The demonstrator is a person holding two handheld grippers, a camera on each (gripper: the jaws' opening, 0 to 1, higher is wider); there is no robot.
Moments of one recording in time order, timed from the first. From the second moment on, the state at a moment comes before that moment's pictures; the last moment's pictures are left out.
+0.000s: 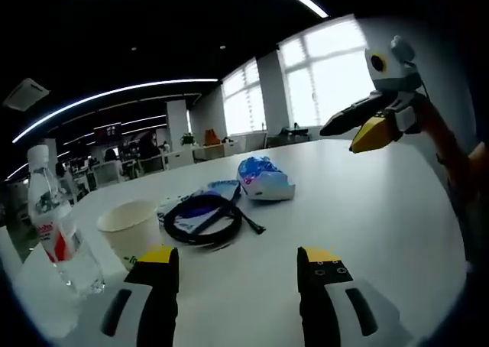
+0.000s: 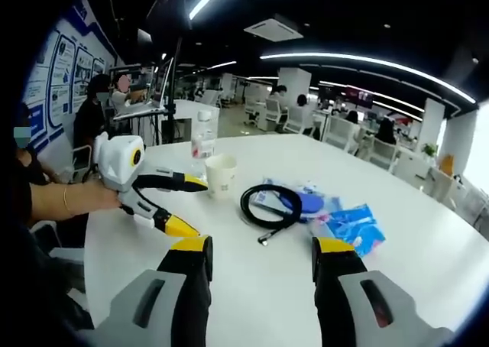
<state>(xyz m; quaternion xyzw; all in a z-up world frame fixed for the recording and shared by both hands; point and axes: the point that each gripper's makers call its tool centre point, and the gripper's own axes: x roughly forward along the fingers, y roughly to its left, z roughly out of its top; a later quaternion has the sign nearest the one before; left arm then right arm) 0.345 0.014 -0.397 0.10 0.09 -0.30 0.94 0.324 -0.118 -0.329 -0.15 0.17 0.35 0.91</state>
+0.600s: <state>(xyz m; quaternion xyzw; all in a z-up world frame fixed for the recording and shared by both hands) 0.358 -0.005 -0.396 0.10 0.09 -0.31 0.94 0.338 -0.109 -0.337 -0.15 0.18 0.36 0.90</state>
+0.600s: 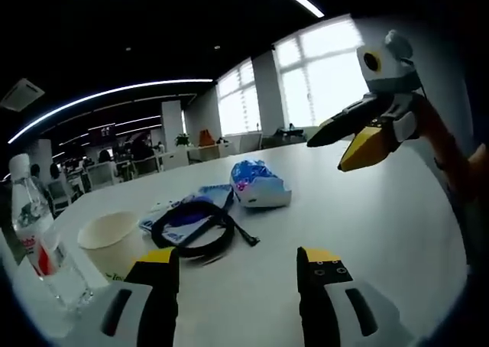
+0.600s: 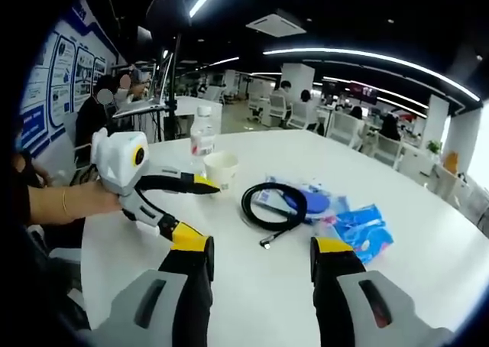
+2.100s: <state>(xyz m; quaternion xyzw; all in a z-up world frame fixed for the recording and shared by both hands) 0.390 -0.003 -0.411 0.10 0.13 -0.26 0.95 0.409 -0.086 -0.365 -0.14 0.21 0.34 0.90</state>
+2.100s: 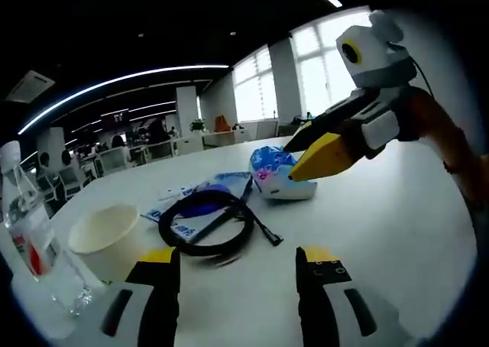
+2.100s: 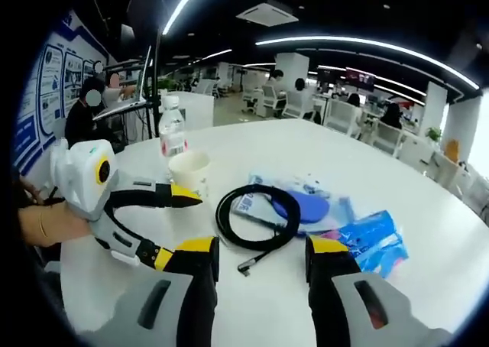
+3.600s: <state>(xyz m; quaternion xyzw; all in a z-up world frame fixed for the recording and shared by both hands) 0.408 0.003 -0.411 0.08 0.15 -0.23 0.96 0.455 -0.068 -0.399 -0.16 0.23 0.34 0.90</state>
